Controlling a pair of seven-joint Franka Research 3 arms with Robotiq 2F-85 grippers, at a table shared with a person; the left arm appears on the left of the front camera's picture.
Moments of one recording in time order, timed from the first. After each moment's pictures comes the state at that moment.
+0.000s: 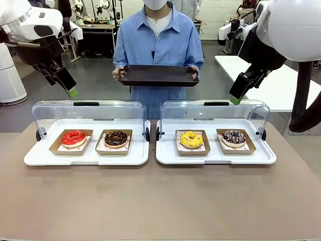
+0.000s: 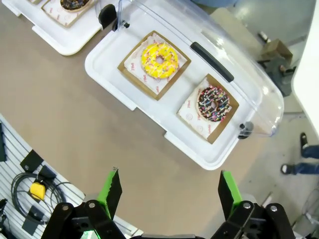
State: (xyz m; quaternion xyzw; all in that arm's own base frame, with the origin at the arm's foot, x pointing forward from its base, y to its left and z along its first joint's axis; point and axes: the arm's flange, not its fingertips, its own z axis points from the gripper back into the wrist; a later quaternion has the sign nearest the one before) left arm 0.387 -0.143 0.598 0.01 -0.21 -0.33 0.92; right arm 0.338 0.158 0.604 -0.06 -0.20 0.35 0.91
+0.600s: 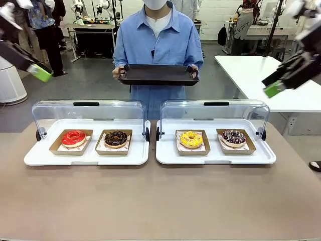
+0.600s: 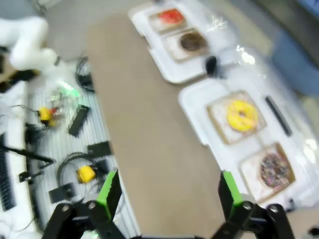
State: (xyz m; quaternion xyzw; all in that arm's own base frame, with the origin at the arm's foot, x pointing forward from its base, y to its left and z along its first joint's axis) left arm 0.373 -0.036 0.624 -0.31 -0.25 -0.49 0.78; right arm 0.325 0.019 0.612 0.27 -0.27 0.51 0.77
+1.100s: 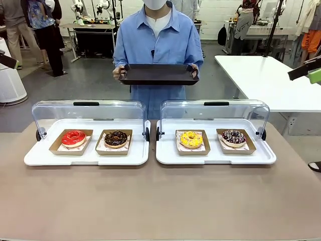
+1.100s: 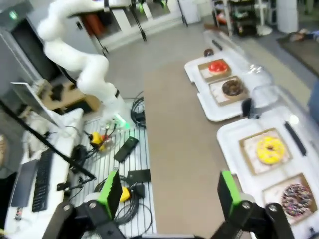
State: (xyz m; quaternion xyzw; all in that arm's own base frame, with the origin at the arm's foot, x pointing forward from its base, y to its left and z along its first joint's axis) left arm 0.387 0.072 0.606 -0.38 -0.33 -0.52 0.69; right arm 0.351 -0.068 0.592 0.43 -0.30 0.49 0.69
